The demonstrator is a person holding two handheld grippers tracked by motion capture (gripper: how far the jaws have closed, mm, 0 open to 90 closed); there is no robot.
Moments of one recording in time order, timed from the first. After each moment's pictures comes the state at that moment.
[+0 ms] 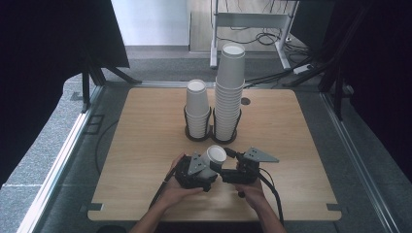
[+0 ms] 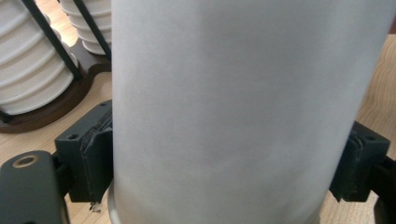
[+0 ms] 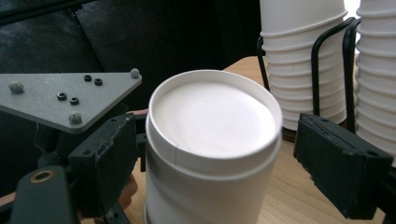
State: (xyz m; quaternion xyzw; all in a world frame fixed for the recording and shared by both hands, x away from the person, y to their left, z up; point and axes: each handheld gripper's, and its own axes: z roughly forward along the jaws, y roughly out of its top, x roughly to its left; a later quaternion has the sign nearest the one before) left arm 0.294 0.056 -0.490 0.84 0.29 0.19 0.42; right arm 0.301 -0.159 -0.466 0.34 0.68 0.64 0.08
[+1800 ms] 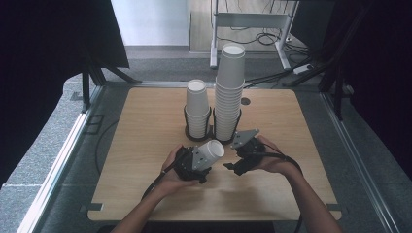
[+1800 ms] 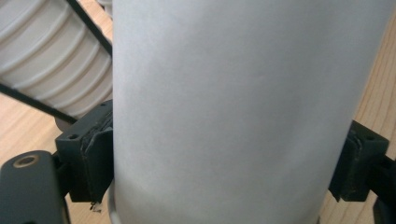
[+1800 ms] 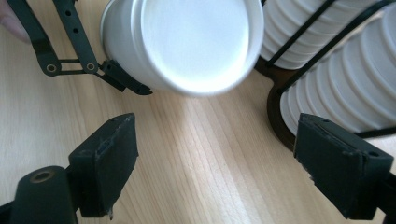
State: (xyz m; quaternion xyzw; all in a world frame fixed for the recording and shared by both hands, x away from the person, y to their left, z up) left arm 0.313 0.055 -0.480 0.87 0.23 0.27 0.33; right arm 0.349 -0.161 -0.404 0.12 0.93 0.31 0.14
